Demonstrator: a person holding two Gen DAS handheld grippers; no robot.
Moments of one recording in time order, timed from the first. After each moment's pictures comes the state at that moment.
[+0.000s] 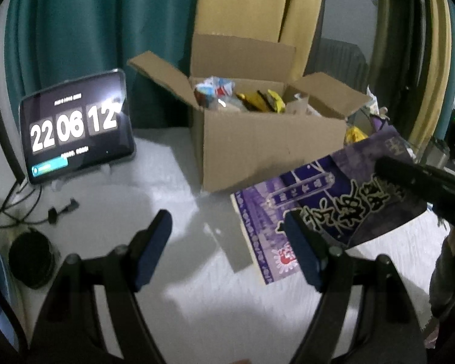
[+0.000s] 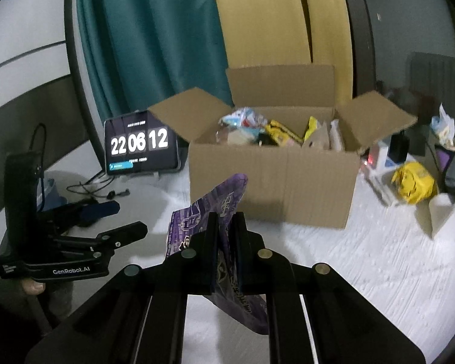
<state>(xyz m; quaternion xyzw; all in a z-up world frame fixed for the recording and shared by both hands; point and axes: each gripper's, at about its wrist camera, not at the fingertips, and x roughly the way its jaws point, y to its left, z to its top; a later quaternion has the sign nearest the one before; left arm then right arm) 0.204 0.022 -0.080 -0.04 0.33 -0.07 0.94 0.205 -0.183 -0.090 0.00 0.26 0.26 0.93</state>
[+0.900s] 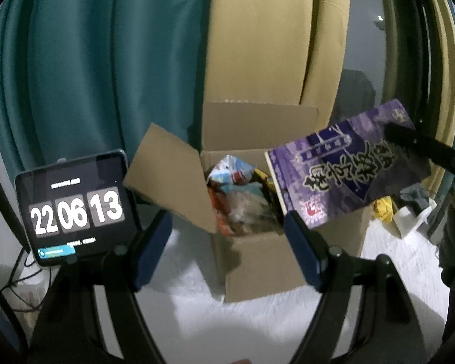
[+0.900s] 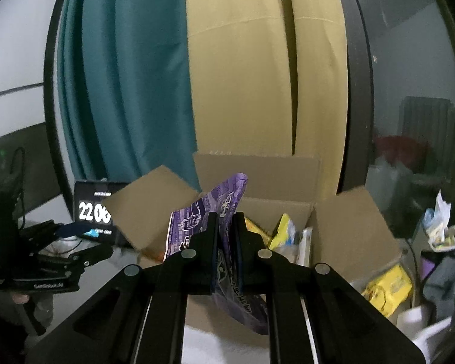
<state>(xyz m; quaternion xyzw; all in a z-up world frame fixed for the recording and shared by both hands) 0.291 0.033 -0.017 -0.03 0.25 -0.04 0.97 0.314 -0.202 0.001 -0.02 0.15 0.23 0.96</state>
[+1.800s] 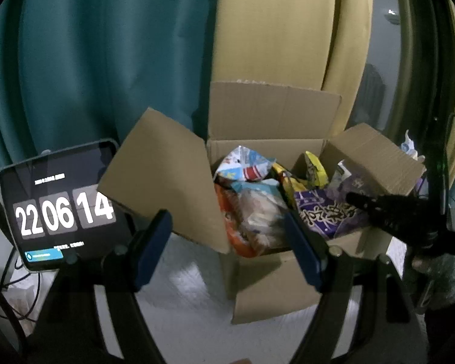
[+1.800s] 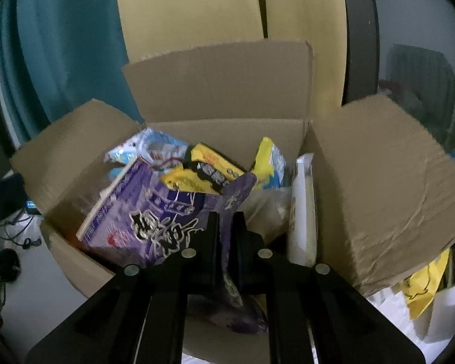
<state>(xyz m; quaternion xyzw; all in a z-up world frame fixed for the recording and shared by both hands) 0.341 0.034 -0.042 -0.03 0.28 -0.02 0.96 0.421 -0.190 -0.112 -0.01 0.30 0.18 0.94</state>
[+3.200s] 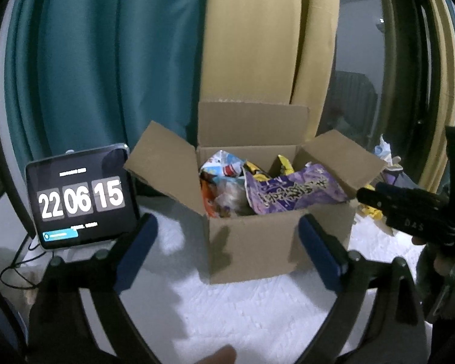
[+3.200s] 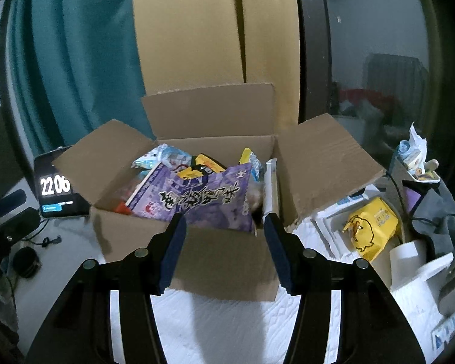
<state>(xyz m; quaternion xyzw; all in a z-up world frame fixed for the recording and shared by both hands) 0.247 0.009 -0.014 -0.03 0.24 -0.03 0.97 0.307 -0.214 -0.065 0.00 0.26 0.14 0.96</state>
